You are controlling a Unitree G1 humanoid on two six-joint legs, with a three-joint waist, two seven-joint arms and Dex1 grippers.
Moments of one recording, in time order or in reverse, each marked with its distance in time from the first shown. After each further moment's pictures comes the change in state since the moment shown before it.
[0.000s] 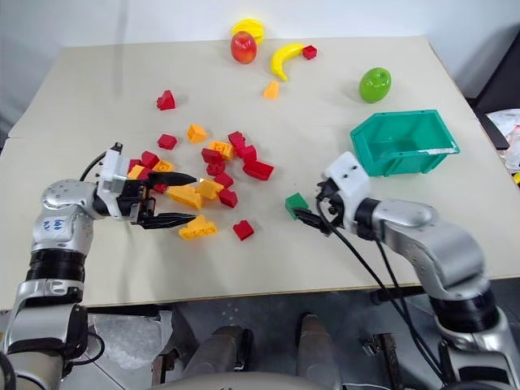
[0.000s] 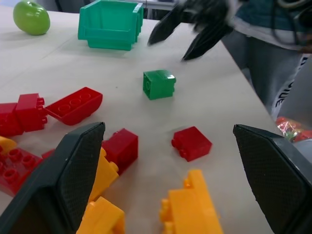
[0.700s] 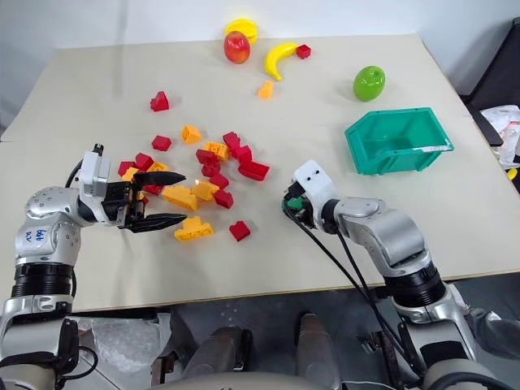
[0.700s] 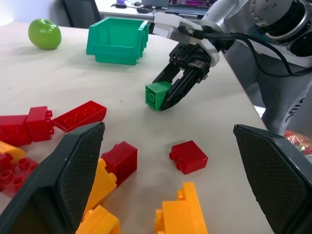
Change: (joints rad) left arm 0.051 0.012 0.023 -0.092 -0.056 0.040 0.040; right arm -0.098 0.127 0.081 0.046 -0.136 0.155 -0.051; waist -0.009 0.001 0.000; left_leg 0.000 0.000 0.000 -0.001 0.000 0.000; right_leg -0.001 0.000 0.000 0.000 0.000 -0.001
